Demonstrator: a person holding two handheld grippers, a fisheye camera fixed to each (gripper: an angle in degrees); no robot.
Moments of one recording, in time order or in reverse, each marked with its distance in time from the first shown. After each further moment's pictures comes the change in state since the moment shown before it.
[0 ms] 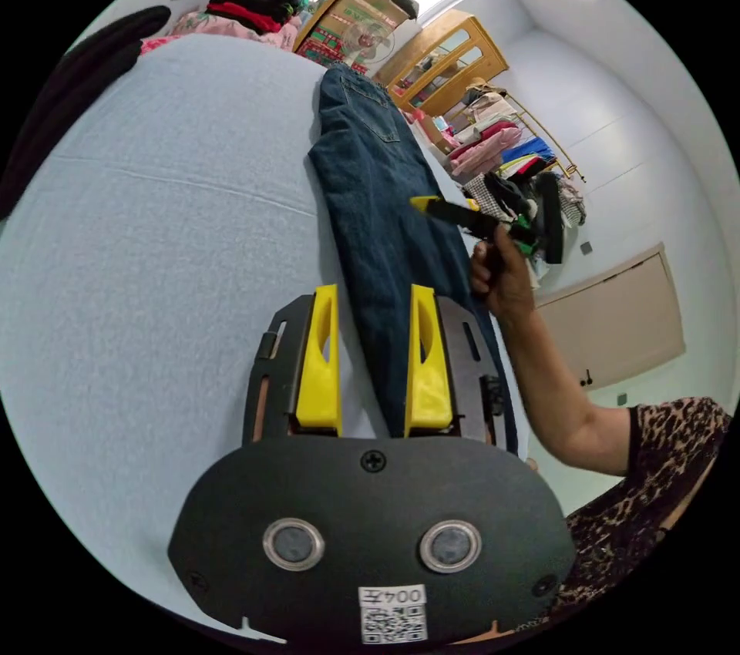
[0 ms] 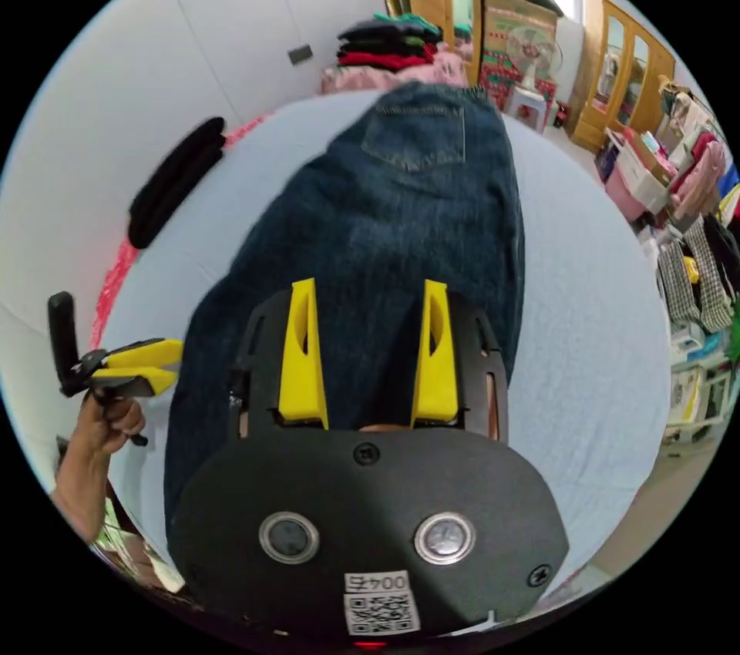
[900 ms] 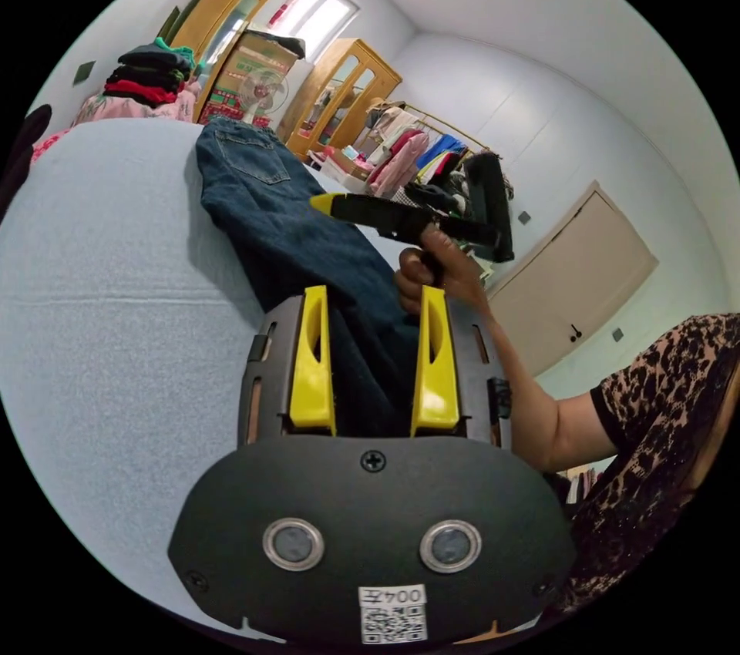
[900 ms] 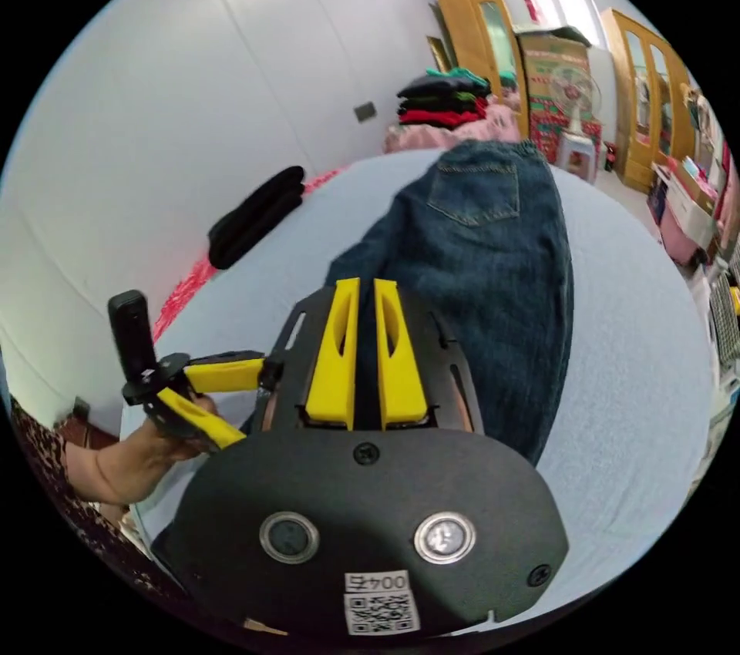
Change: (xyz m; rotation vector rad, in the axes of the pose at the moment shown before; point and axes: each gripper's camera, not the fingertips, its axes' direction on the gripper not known) left arm -0.042 -0.010 0.096 0.164 0.166 0.317; right arm -0.001 0.004 -0.053 0.263 -0.278 -0.125
